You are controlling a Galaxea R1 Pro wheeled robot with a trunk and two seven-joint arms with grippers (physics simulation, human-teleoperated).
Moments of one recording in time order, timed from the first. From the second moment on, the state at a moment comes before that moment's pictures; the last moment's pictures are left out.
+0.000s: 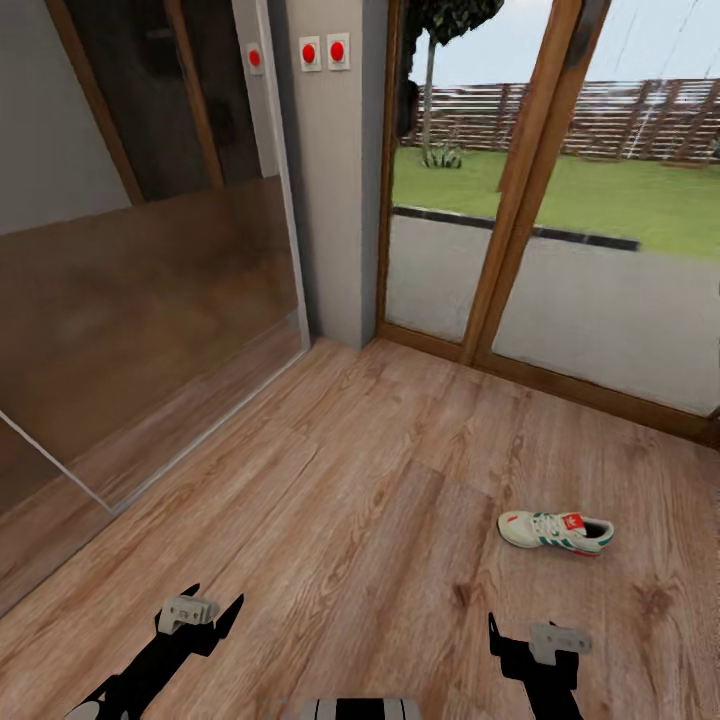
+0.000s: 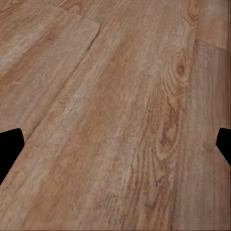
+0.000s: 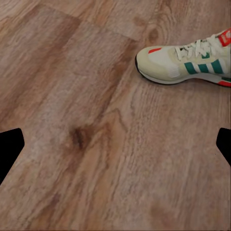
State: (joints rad) left arm -0.11 0.02 0.34 -1.09 -0.07 -0.10 -0.59; right arm -0.01 -0.22 0.36 -1.20 -0.32 -0.09 -0.44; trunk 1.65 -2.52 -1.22
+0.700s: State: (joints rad) left arm -0.11 0.02 0.34 -1.09 -0.07 -0.10 -0.59; right arm -0.01 -0.22 0.36 -1.20 -0.32 -0.09 -0.44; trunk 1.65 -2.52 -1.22
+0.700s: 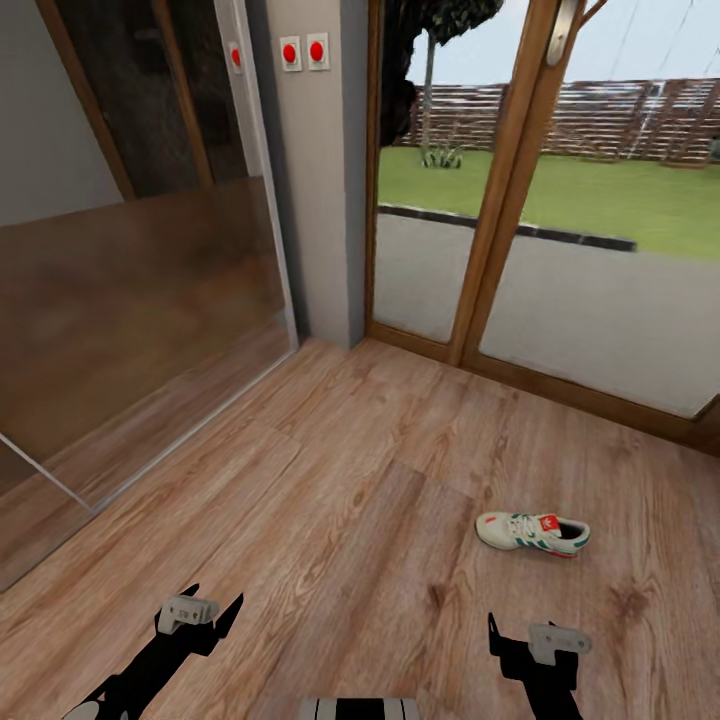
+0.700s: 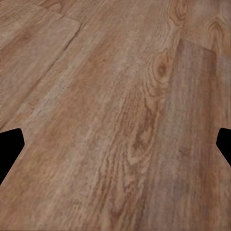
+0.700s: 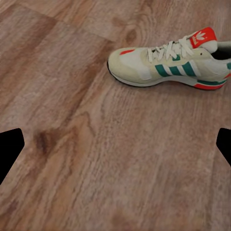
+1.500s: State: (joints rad) left arm -0.11 0.02 0.34 -1.09 -0.07 -0.10 -0.59; right arm -0.01 -0.22 0.36 -1.20 -0.32 -0.09 -0.44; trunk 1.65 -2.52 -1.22
